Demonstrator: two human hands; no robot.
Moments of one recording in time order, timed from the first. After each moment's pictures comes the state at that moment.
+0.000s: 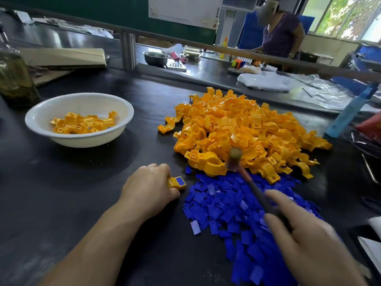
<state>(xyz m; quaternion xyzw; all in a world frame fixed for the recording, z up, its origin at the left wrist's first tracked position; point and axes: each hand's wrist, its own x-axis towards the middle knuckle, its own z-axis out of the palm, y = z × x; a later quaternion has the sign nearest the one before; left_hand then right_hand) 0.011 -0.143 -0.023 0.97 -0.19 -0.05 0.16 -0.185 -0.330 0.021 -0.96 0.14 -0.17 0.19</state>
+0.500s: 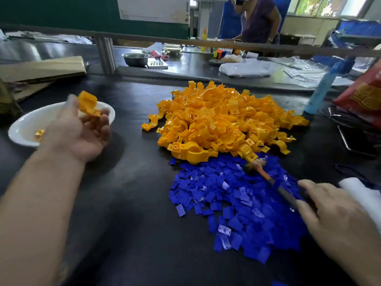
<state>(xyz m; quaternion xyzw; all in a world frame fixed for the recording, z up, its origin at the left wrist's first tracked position) 0.075 -0.098 0.055 0.49 0.09 -0.13 0.86 -0.238 -0.402 -0.005 -0.93 0.30 -0.20 -0.03</state>
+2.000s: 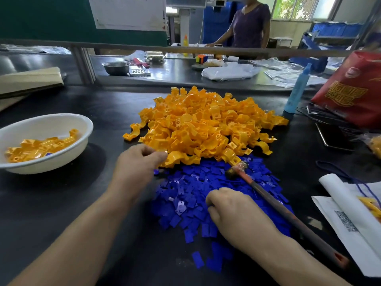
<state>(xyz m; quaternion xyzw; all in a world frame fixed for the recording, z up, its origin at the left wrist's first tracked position) -0.001 -0.195 0.007 0.81 -0.16 -0.04 0.56 -0.164 -0.339 -0.006 -0.99 0.11 -0.02 0.12</state>
